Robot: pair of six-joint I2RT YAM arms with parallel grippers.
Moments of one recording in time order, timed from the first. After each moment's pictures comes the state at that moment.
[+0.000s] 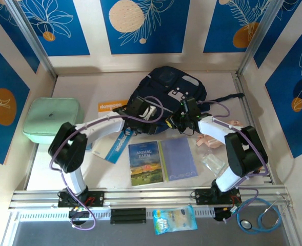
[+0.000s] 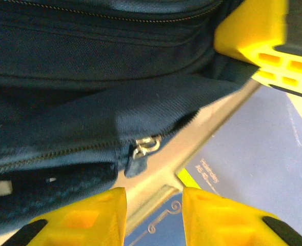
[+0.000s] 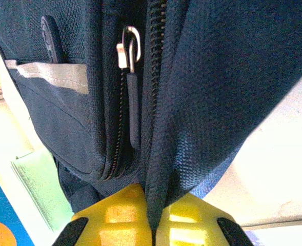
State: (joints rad) left arm -0.72 1.80 1.29 -0.51 0.21 -0.31; right arm 0.39 1.60 0.90 -0.18 -0.35 1.27
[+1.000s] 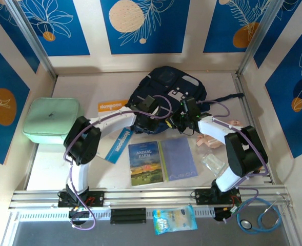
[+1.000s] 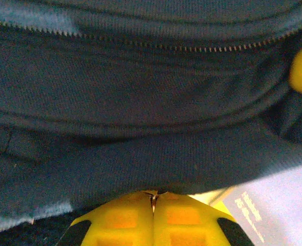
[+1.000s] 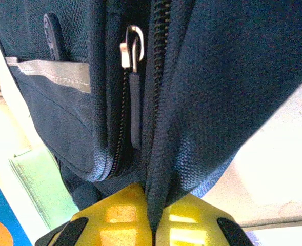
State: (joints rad) left arm -0.76 1.96 1.49 -0.69 0.05 -0.33; right arm 0.39 1.60 0.90 -0.18 -0.34 1.26
